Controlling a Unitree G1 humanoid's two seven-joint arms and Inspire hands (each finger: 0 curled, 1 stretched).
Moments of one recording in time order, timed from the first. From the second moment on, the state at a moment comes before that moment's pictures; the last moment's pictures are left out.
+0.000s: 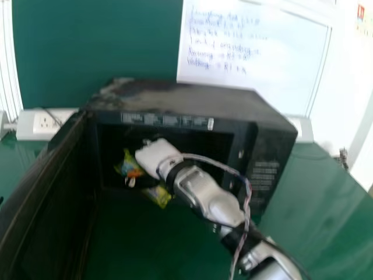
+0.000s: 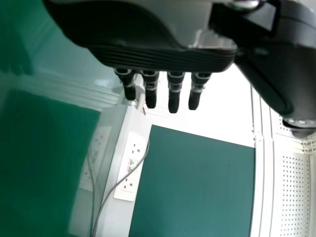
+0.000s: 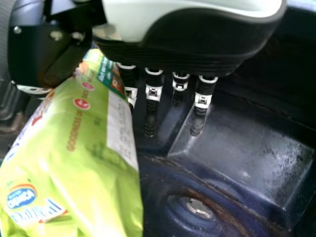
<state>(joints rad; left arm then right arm) 0.33 0.21 0.63 -0.08 -0.46 -0.13 -0.18 -1.00 -0.20 0.62 0.59 -1.19 -0.10 0.28</state>
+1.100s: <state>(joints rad) 0.34 0.20 0.63 -0.11 -0.48 -0.12 -0.19 -1.11 -0.10 0.73 1.02 -1.08 -0.04 -0.03</state>
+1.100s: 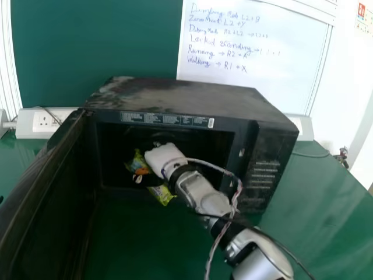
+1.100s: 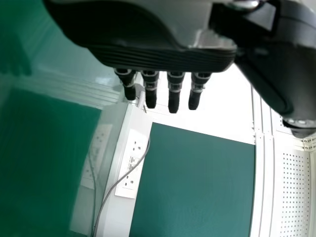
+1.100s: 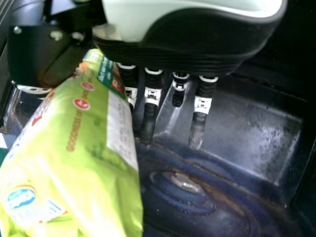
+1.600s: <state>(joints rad) 0.35 0.20 0.63 -0.12 -0.48 -0.12 -0.19 -1.17 -0.05 0.73 1.24 -1.00 -0.03 -0.23</state>
